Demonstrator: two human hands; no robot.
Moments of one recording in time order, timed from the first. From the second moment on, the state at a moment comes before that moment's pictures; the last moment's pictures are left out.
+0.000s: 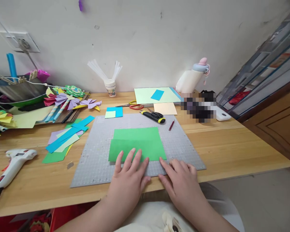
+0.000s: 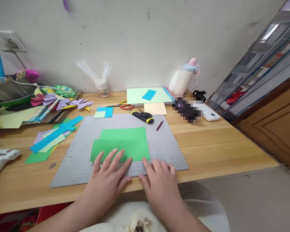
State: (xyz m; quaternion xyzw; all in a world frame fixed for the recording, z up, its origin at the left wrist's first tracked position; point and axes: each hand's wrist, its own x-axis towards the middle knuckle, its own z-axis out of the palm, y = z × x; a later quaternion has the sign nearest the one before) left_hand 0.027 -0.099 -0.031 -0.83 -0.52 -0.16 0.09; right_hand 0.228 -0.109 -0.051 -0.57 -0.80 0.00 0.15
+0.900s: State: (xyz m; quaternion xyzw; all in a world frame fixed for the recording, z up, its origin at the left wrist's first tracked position) left_hand -0.047 -0.124 -0.008 -0.76 -0.63 -0.07 0.17; right_hand 0.256 -0.101 -0.052 -0.57 -0.80 -0.01 0.17
